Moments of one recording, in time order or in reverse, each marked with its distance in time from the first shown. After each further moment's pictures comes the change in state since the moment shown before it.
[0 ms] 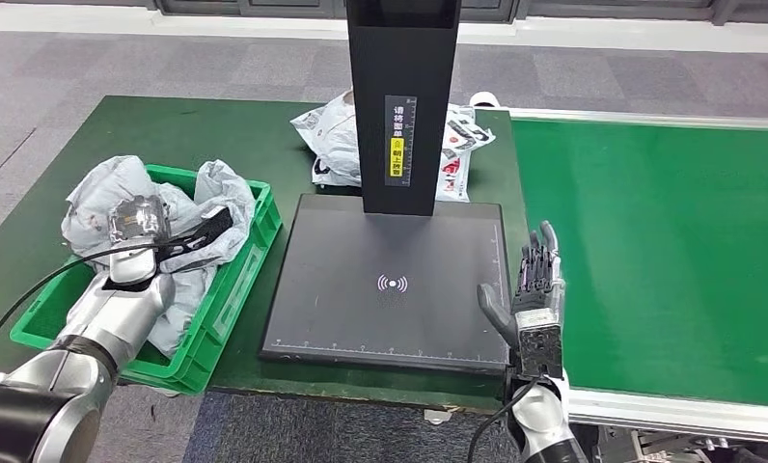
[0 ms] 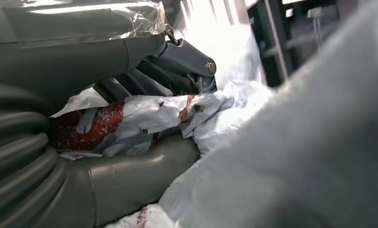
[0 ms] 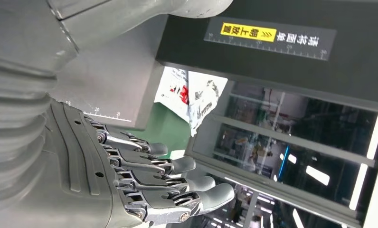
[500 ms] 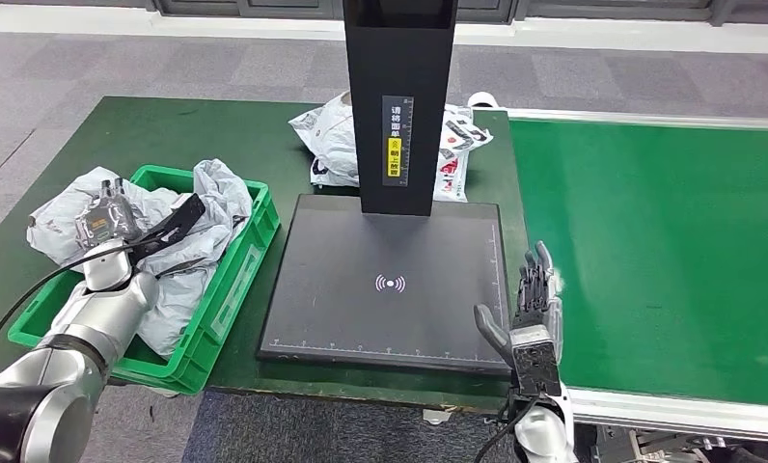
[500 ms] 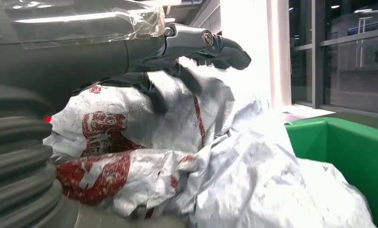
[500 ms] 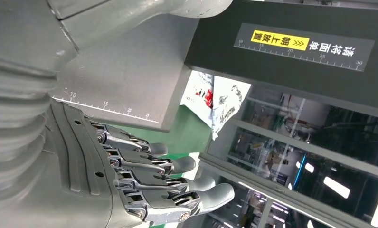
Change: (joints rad) left arm -0.016 0.011 0.153 0.065 0.044 0.223 -0.036; right arm 0.087 0.000 -0.025 -0.050 0.079 0.030 0.051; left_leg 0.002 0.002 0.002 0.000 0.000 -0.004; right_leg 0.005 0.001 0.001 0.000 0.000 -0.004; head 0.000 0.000
